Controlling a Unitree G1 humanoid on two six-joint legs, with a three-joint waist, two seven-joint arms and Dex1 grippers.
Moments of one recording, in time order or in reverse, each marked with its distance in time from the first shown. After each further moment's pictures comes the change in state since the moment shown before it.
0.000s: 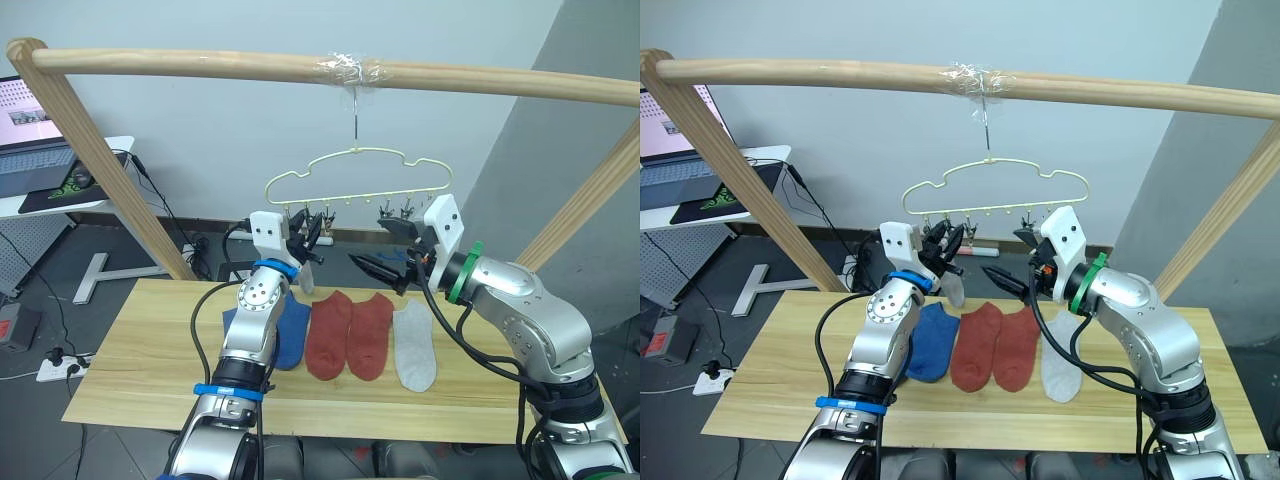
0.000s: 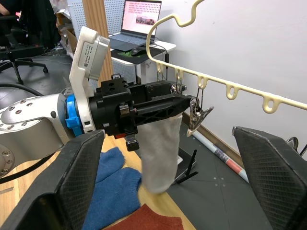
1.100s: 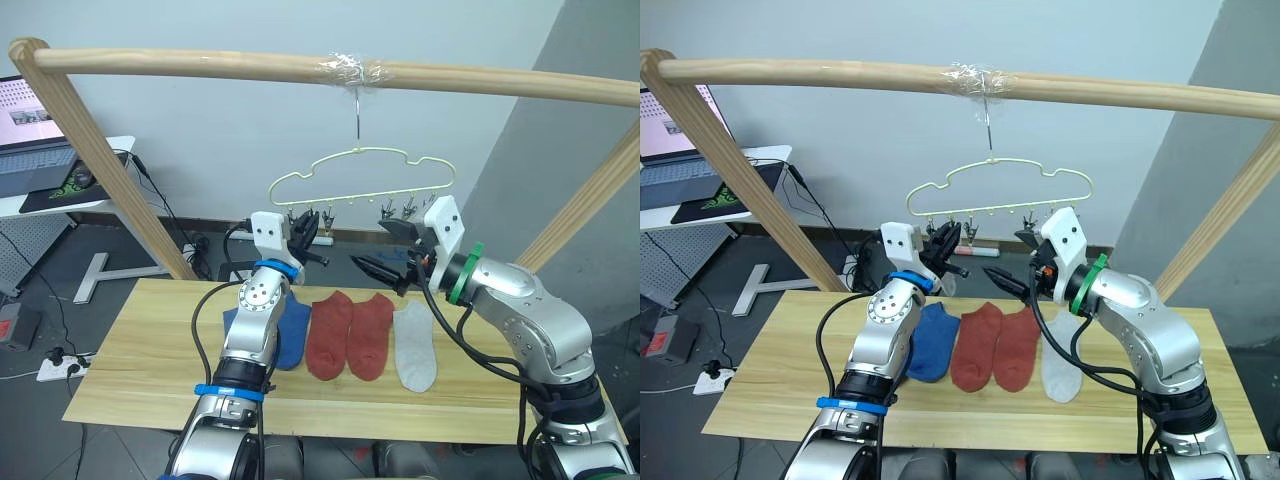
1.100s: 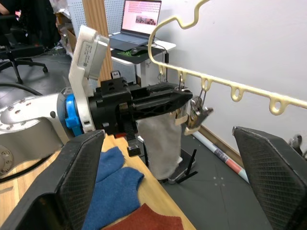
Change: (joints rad) left arm 0.009 -0.004 0.002 -0.010 -0.015 0.032 -0.020; right arm 0.055 -0.026 0.008 0.004 -0.035 -0.004 -0.016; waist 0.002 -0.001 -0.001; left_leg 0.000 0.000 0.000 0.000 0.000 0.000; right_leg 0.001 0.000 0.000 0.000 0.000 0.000
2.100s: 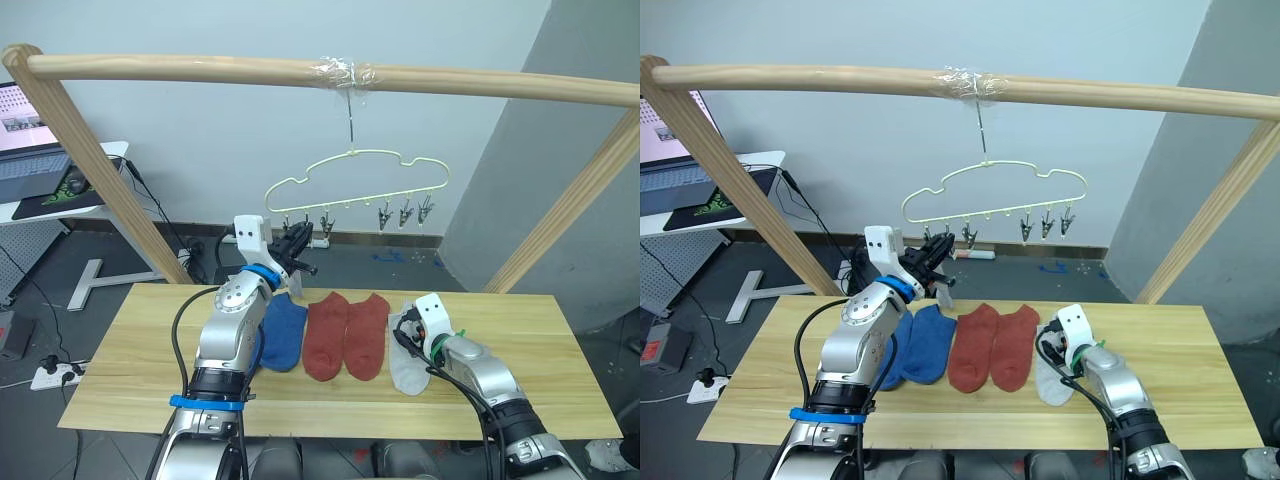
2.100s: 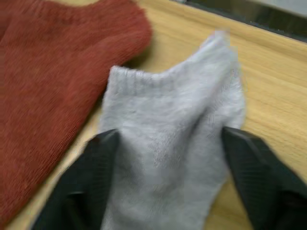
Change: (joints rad) left arm 0.057 0.075 0.039 -0.167 -0.160 0.243 -0.117; right arm 0.142 0.176 0.097 0.796 -0.391 -0.305 -0.204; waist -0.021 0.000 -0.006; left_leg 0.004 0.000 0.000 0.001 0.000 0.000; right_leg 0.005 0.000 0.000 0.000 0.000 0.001
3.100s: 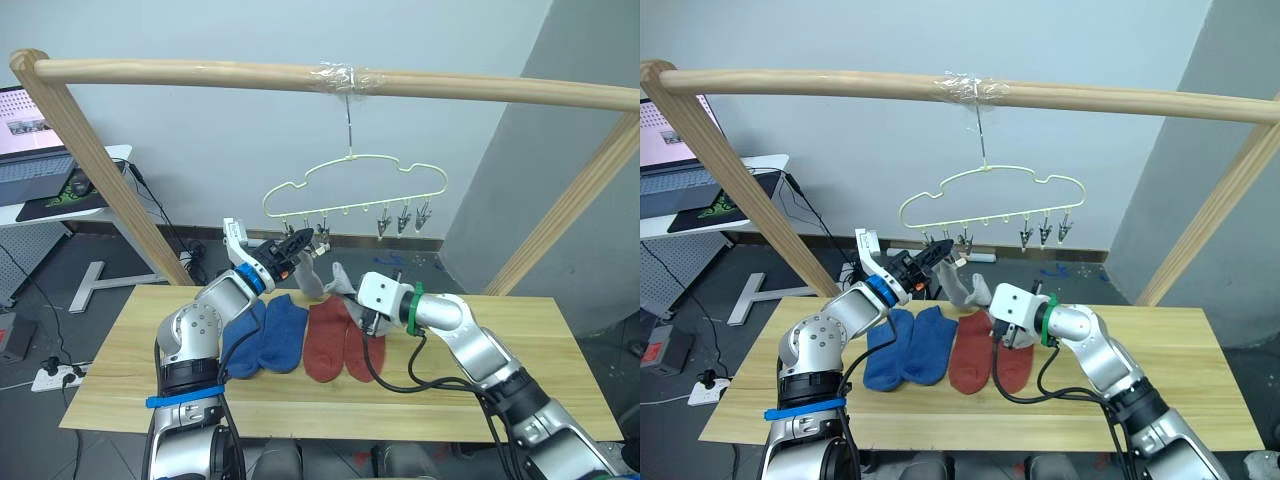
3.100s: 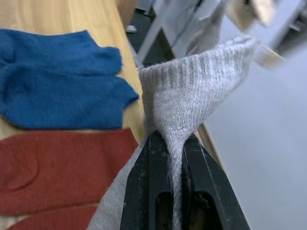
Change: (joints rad) left arm -0.048 0.005 0.284 -0.064 -0.614 0.651 -0.012; right arm -0.212 -0.085 0.255 -0.252 -0.208 -0.338 0.354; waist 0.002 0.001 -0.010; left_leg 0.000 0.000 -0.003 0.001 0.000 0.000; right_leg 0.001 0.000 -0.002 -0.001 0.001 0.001
